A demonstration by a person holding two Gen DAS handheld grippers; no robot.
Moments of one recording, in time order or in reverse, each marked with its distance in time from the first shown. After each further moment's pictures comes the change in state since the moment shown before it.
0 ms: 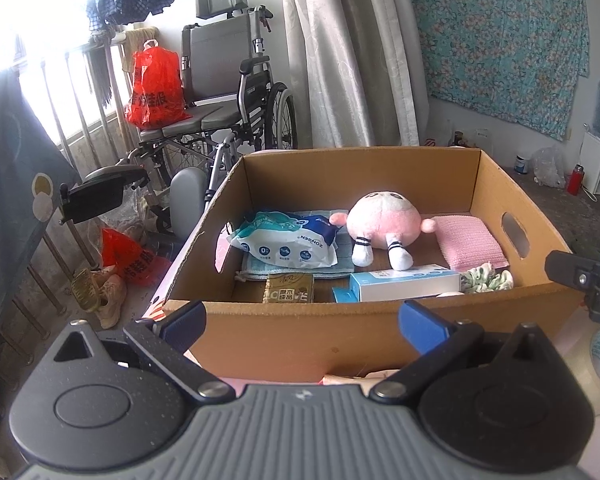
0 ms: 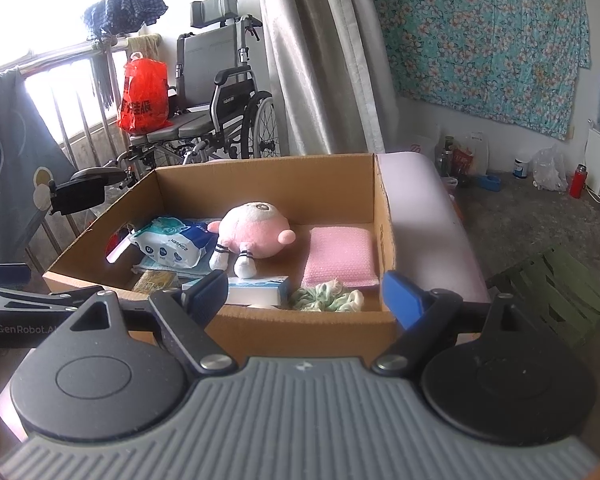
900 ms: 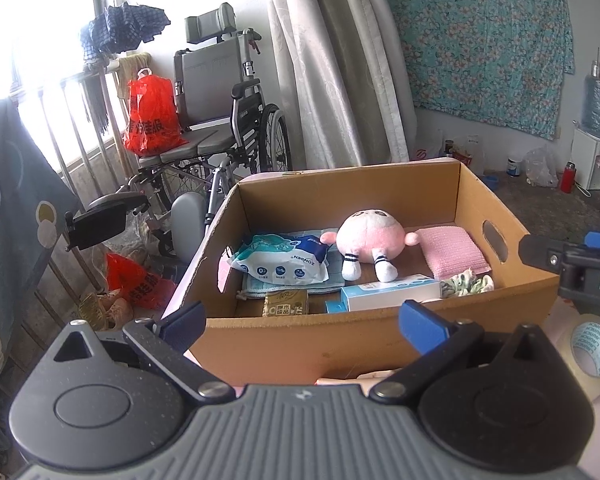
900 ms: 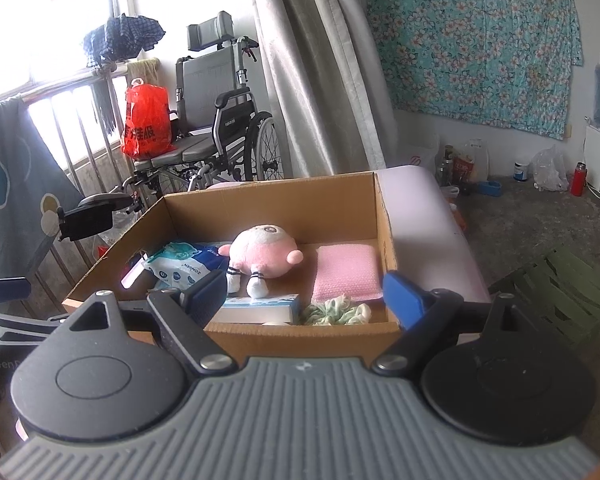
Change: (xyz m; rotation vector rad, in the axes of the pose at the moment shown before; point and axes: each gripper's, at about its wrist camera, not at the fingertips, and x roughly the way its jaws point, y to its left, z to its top) left arm -0.036 -0.009 0.005 0.057 -0.051 -0.003; right arm -0.025 0.000 0.005 0.056 -0.056 0.012
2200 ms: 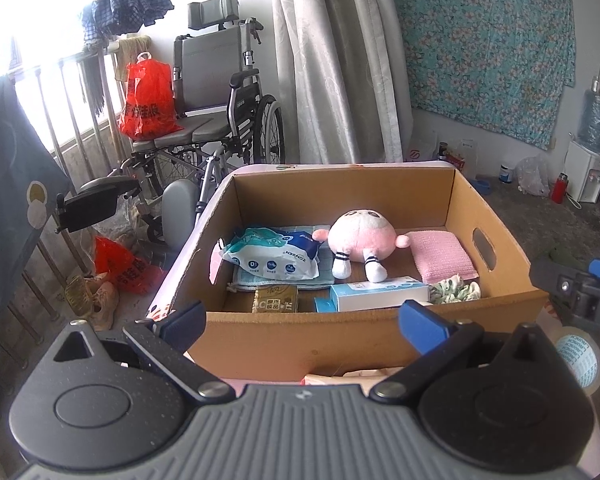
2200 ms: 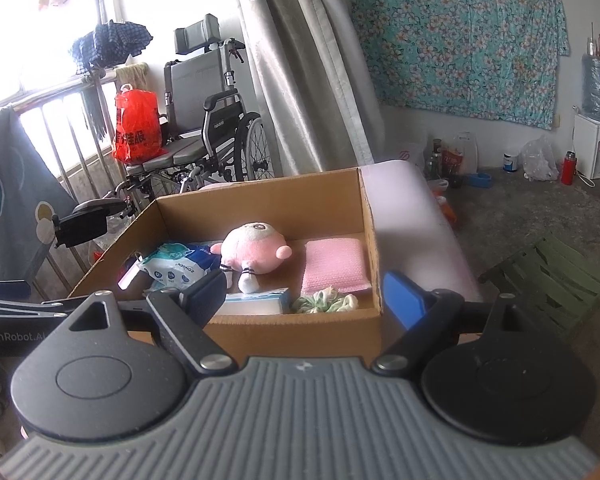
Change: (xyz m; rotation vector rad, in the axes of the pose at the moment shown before) left arm -0.004 0.009 0.006 -0.066 0.028 -0.047; right arm -0.019 -0.007 -0.003 0.030 0.006 -0.022
